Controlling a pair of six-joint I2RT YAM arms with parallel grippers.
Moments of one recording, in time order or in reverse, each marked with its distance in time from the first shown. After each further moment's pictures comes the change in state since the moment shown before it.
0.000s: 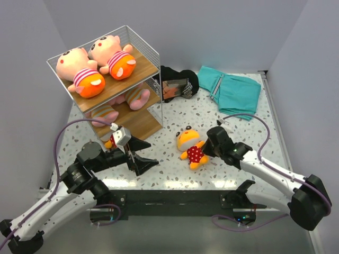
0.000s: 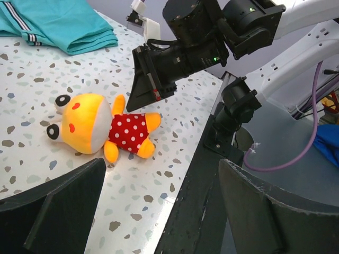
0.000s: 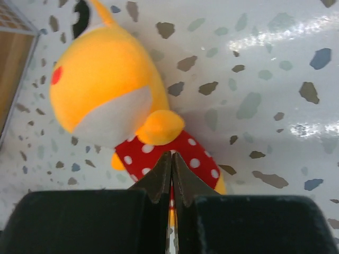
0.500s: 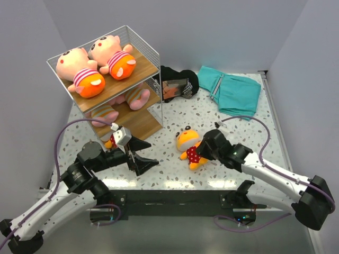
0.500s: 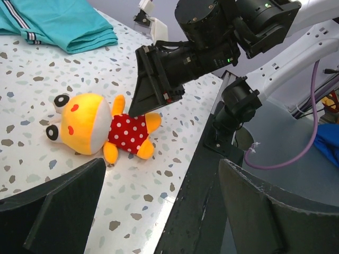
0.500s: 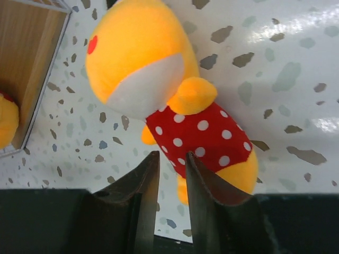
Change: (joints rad) left arm 0.000 0.003 0.000 0.000 0.001 0.000; right arm 0.113 -0.043 0.022 -0.025 0.002 0.117
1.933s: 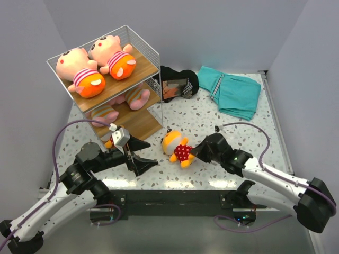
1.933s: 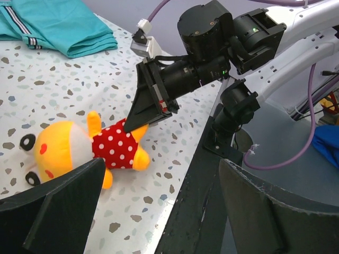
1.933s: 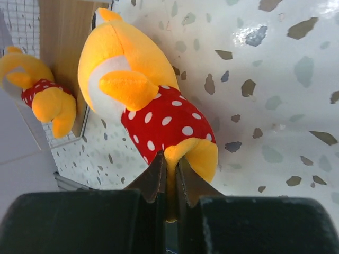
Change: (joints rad) left arm 0.000 -0.016 0.000 0.000 -0.001 0.000; right arm 0.005 -0.054 -0.116 0.181 -0.113 0.176
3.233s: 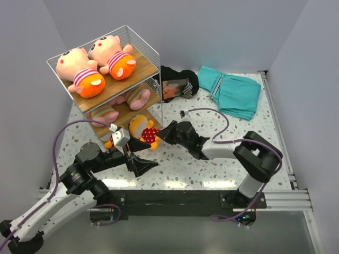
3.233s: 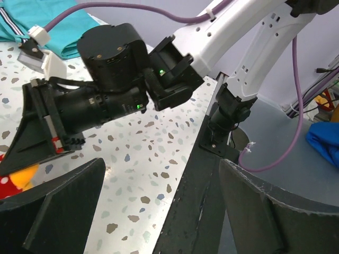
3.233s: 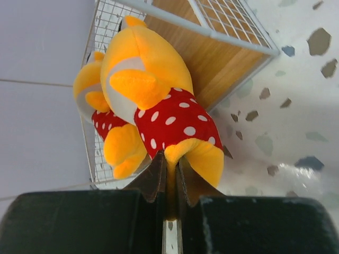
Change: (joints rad) left arm 0.000 -0.001 0.000 0.005 0.023 0.000; right arm 0.080 0.717 0.256 0.774 -0.034 -0.088
